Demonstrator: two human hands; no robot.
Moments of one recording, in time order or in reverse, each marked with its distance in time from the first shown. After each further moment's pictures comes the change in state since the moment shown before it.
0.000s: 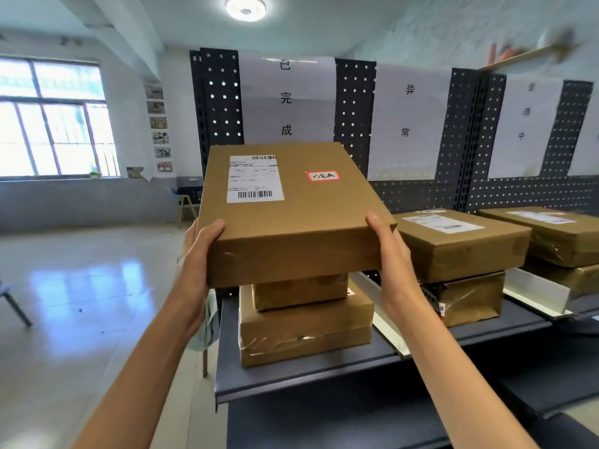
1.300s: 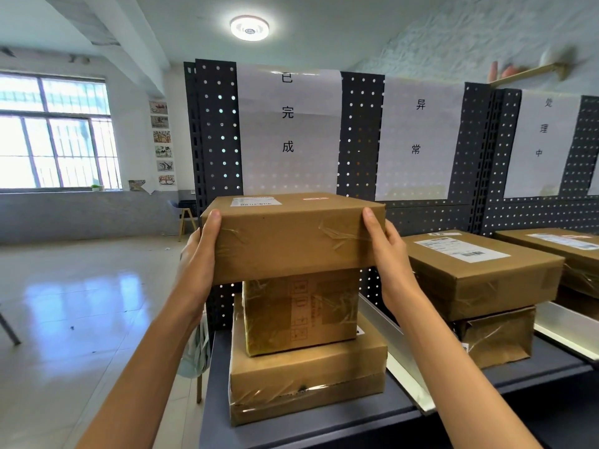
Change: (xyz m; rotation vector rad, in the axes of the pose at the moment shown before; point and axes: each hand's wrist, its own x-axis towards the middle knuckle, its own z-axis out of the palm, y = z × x) left_hand 0.072 -0.003 0.018 0.204 0.059 0.050; right_hand 0.080 -0.004 0.020 -0.018 -0.041 -0.116
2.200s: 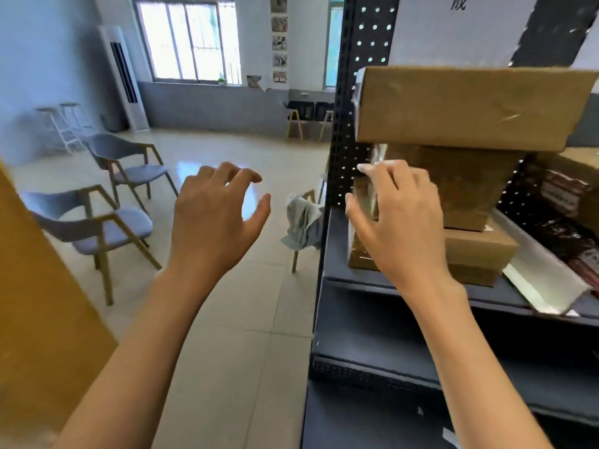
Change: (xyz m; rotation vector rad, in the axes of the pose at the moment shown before) left_hand -0.146 -0.010 -0.144 1.398 0.265 0.582; right_hand -0.162 0.038 0.086 -1.017 -0.217 -0.814
